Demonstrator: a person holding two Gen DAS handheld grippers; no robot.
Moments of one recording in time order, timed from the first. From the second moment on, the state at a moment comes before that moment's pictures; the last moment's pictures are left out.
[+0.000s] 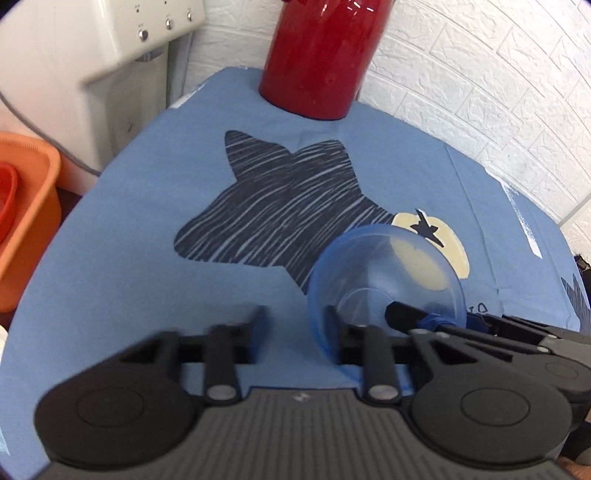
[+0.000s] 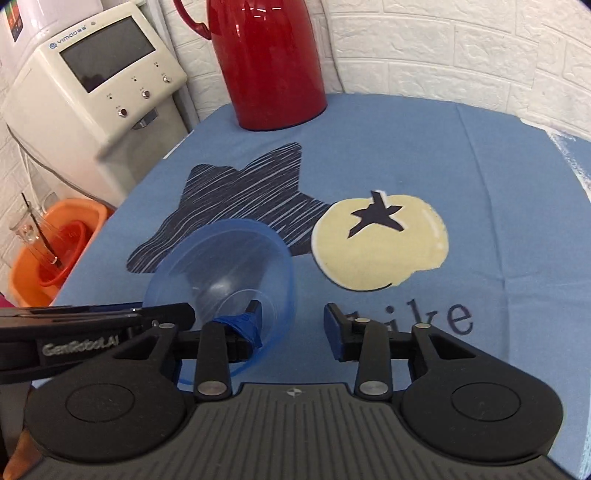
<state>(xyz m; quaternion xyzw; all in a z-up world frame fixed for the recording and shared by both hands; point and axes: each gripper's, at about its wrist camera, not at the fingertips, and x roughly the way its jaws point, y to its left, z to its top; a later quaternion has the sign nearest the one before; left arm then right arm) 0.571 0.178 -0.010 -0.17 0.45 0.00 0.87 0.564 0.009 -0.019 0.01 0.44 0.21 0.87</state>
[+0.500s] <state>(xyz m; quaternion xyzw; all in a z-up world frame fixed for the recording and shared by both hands) 0.420 0.114 0.068 -0.15 0.46 -0.06 0.87 0.416 -0.041 0.037 0.03 0.45 0.23 0.86</state>
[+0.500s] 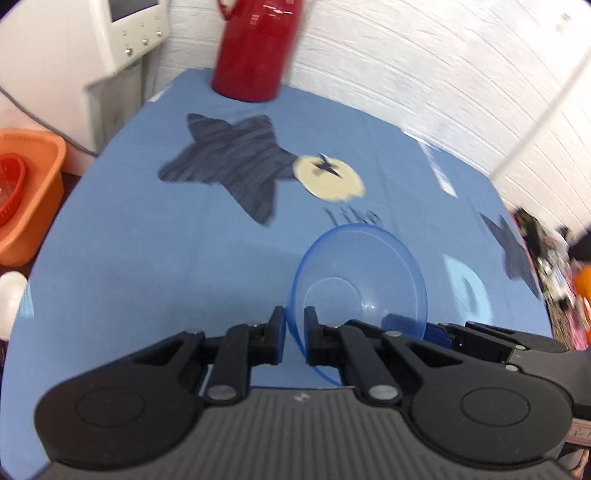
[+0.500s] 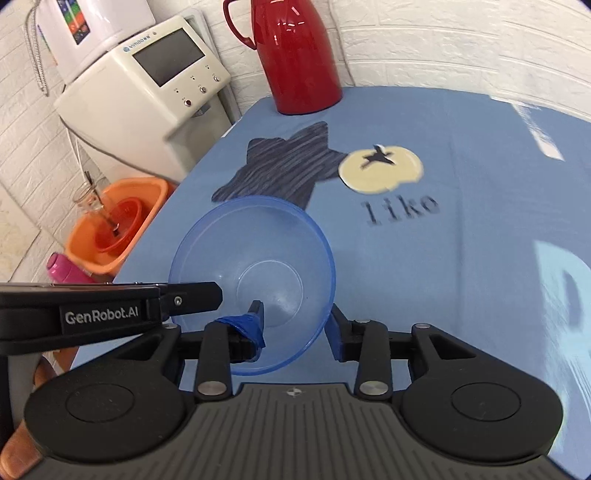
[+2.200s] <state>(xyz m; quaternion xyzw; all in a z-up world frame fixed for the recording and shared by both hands) 0.246 0.011 0.053 -0.13 0.43 -0.17 0.88 0.201 -0.229 0.001 0.18 0.35 0.08 0.92</state>
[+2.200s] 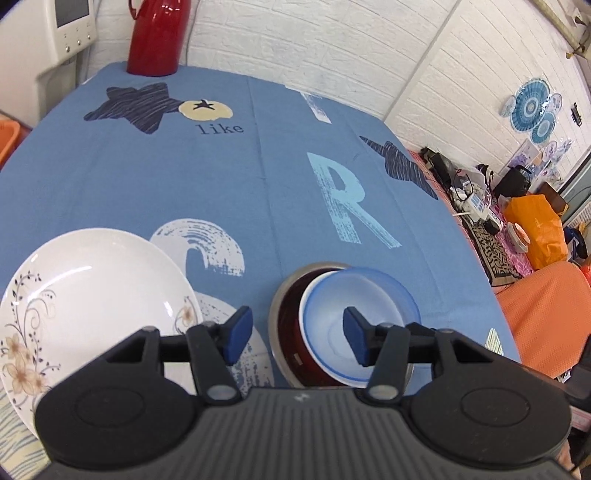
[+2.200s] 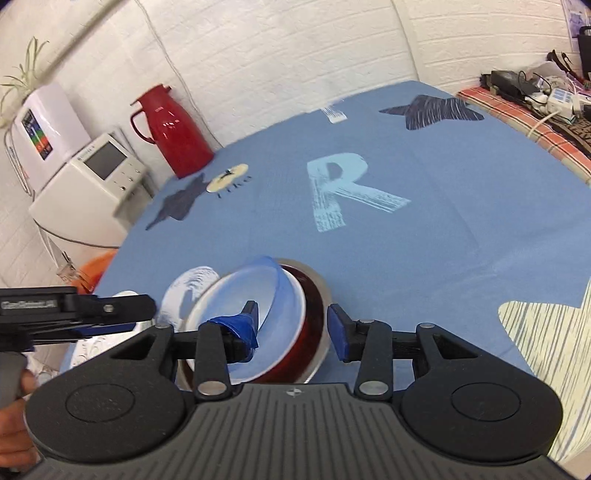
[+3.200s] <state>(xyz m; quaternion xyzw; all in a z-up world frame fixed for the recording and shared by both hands) 0.305 0.026 0.041 0.02 0.48 -0.24 0.84 0.202 -0.247 -0.026 0.22 0.41 0.04 0.88</state>
